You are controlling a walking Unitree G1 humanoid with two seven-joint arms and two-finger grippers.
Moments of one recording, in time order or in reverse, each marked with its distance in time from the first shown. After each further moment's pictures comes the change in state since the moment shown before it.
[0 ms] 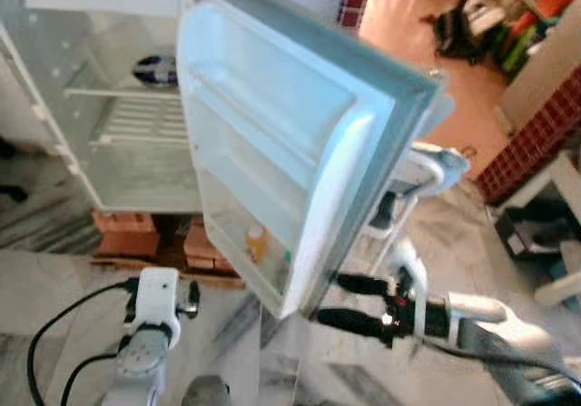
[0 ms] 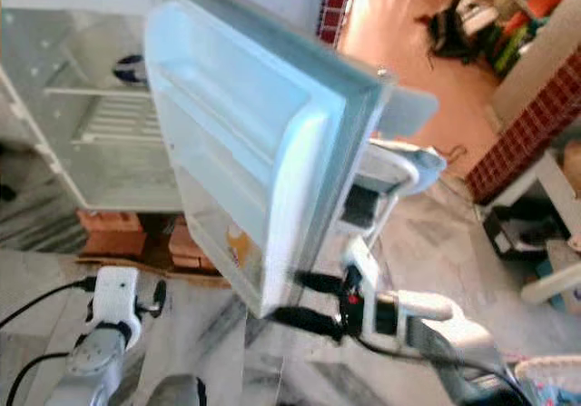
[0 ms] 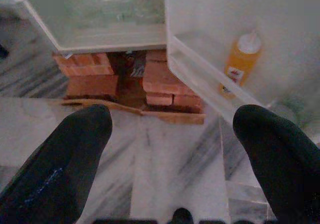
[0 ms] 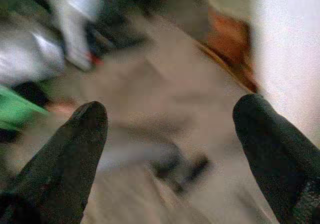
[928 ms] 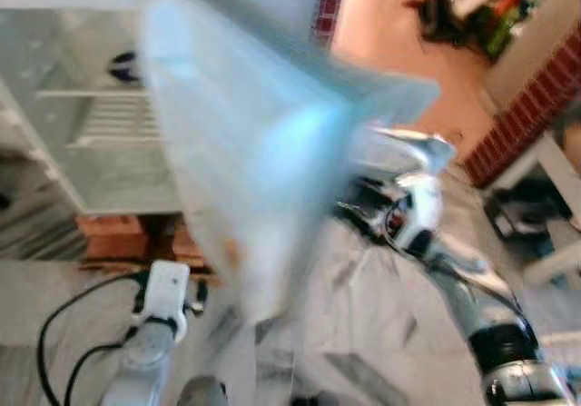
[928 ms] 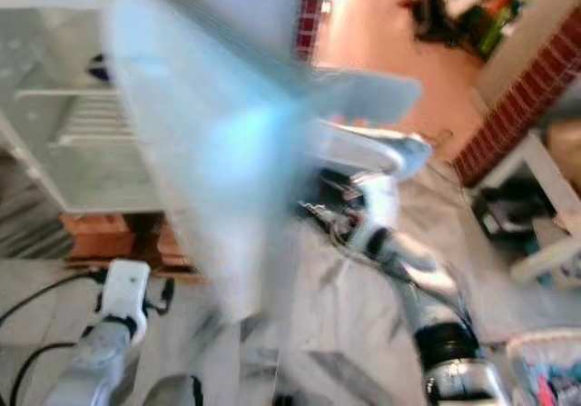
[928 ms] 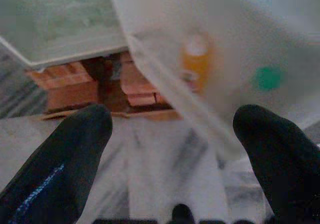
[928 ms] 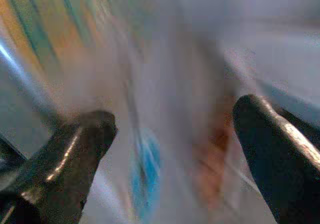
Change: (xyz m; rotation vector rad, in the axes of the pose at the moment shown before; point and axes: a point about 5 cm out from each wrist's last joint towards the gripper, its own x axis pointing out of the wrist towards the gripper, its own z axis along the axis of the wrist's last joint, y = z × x) left arm 0.002 -0.006 0.002 0.069 0.021 -0.056; right arm 0.024 -0.020 0.096 -0.100 -0.531 -0.137
